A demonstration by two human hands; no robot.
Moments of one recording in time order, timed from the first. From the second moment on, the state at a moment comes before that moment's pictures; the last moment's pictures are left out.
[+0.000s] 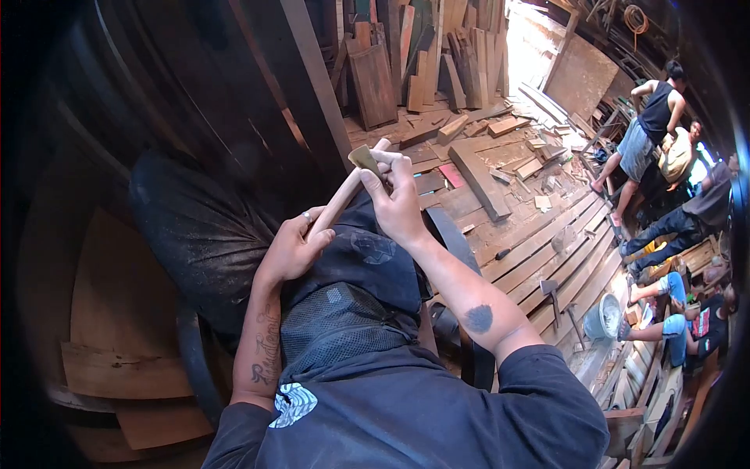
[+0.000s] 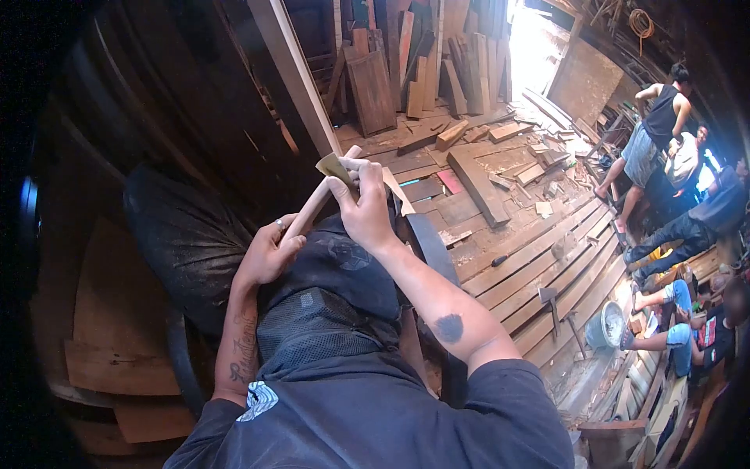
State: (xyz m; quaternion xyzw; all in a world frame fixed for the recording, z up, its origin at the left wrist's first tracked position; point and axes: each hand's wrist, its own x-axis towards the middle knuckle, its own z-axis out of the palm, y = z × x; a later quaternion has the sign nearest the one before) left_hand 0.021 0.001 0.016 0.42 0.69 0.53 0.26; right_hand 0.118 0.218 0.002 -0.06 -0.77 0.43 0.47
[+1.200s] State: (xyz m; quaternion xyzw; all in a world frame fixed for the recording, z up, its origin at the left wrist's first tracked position) left_hand 0.030 0.007 0.015 0.42 0.67 0.57 0.23; right_hand 0.131 0.233 0.021 -0.07 -0.58 0.72 0.38
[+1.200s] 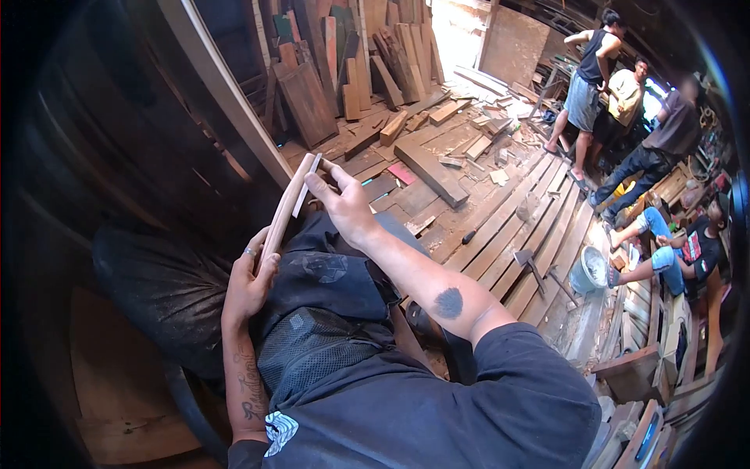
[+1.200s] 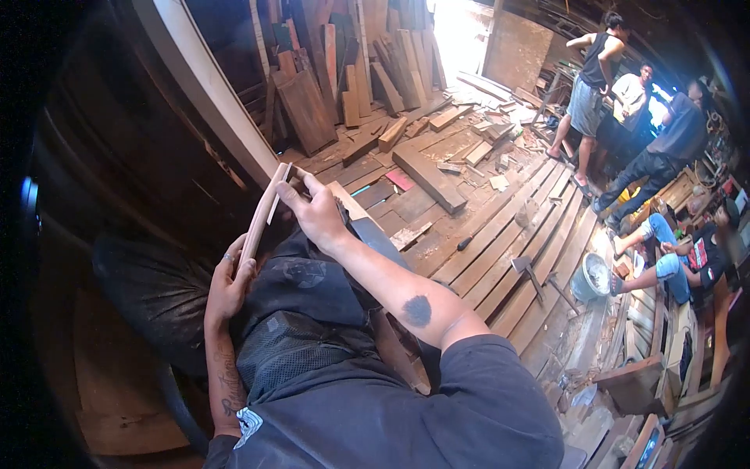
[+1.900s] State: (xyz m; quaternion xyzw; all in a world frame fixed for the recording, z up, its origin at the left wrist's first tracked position) left_hand 0.025 0.006 0.010 0.40 0.67 0.58 0.22; right_hand 0.134 0.228 0.033 -0.05 -0.53 0.77 0.35
